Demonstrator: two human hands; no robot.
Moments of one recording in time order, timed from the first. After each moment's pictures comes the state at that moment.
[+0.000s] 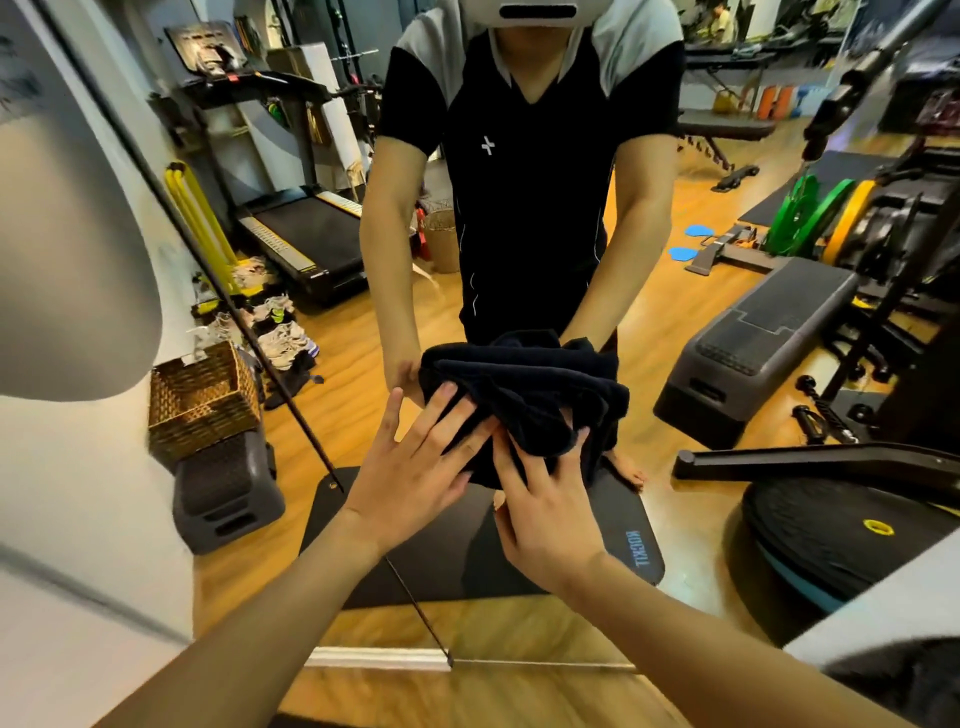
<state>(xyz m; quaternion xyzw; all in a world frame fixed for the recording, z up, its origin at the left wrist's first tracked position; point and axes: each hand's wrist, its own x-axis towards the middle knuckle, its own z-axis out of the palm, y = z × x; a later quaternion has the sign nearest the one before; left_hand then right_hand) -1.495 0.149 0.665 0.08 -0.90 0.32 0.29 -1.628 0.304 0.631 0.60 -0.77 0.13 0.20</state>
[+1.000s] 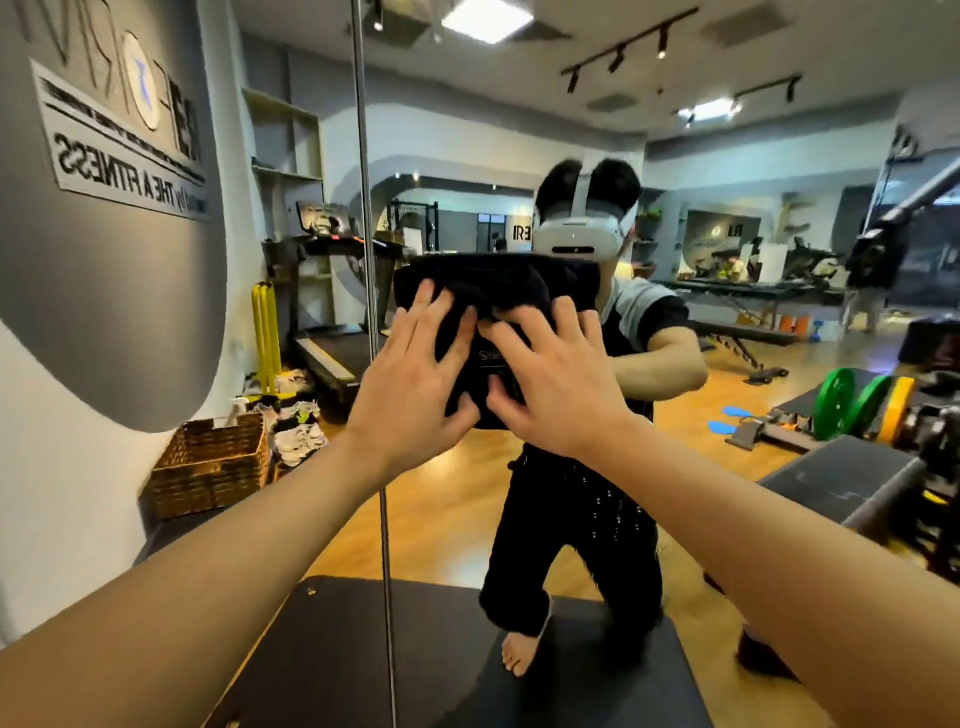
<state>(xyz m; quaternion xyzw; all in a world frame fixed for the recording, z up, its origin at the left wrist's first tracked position) -1.453 0.130 0.615 0.18 -0.85 0.22 0.43 -1.617 0.238 0.635 0.63 -0.57 0.21 0.49</state>
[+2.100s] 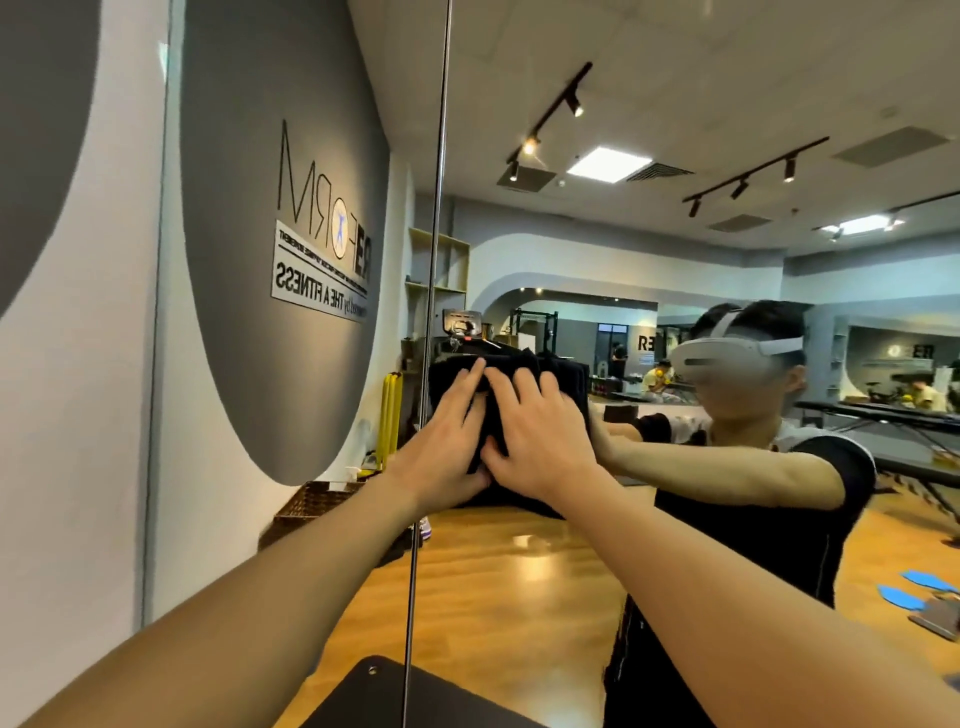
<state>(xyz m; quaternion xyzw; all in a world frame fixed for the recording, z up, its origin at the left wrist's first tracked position) -1.462 0.181 0.623 0.25 -0.86 0.16 0.41 -1.613 0.239 0.651 0.69 -0.57 0.24 0.39</state>
